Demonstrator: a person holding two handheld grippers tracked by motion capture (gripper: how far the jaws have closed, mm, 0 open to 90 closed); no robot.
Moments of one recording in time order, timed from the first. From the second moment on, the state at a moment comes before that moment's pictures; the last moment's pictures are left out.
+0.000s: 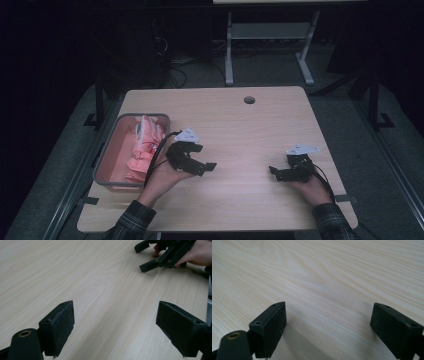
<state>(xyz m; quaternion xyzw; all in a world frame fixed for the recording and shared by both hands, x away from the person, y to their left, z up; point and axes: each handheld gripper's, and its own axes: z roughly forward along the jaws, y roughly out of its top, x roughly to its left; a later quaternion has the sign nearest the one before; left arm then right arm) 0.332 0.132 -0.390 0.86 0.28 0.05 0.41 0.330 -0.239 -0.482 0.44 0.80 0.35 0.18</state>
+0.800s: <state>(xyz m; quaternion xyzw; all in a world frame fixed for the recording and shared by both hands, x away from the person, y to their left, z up) 0.323 0.095 -0.465 0.90 0.26 0.10 0.35 0.330 -0.239 -0.482 0.44 0.80 0.35 0.18</state>
